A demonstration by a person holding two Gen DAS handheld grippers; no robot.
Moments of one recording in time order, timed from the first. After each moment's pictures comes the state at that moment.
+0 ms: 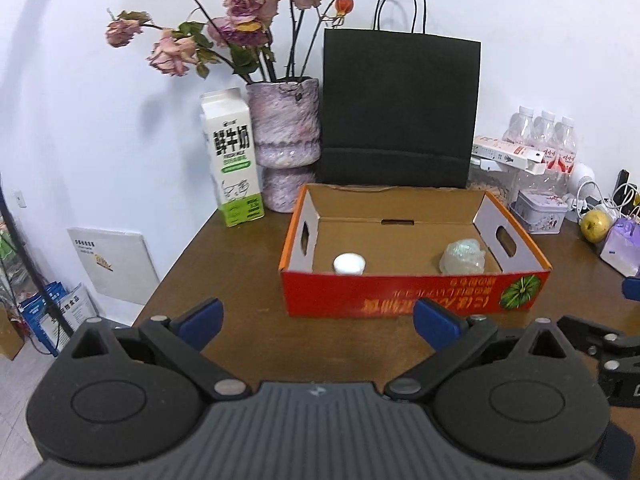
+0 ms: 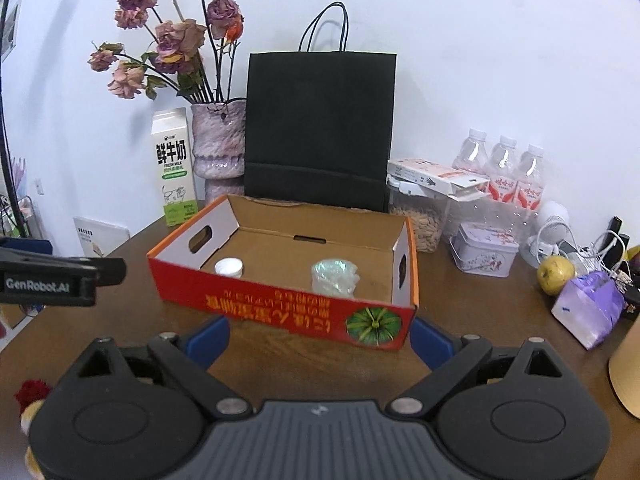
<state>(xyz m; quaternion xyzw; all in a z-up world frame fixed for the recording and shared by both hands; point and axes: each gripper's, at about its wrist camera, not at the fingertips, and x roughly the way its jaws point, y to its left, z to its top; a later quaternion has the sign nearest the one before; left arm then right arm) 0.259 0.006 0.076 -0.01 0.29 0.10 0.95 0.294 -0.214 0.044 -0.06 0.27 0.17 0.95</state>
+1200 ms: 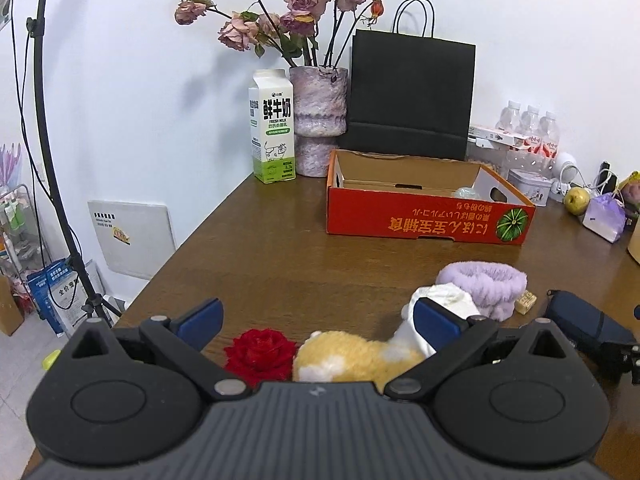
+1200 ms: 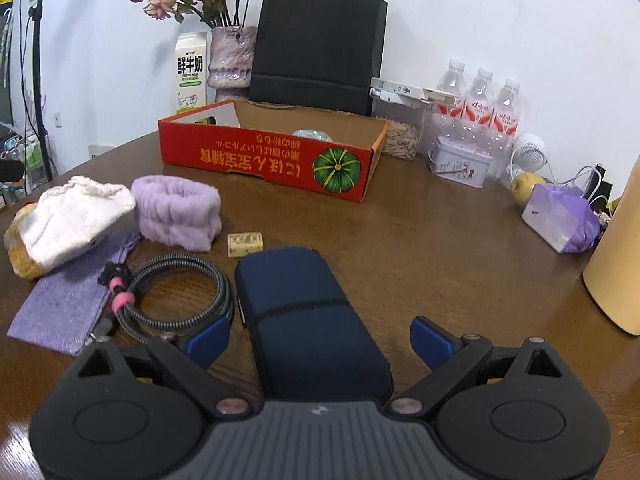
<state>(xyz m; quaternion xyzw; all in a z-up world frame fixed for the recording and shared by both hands) 0.118 0.035 0.026 -0.03 0.25 0.10 0.96 0.206 -0.306 -0.052 -0.11 0.31 0.19 0.93</state>
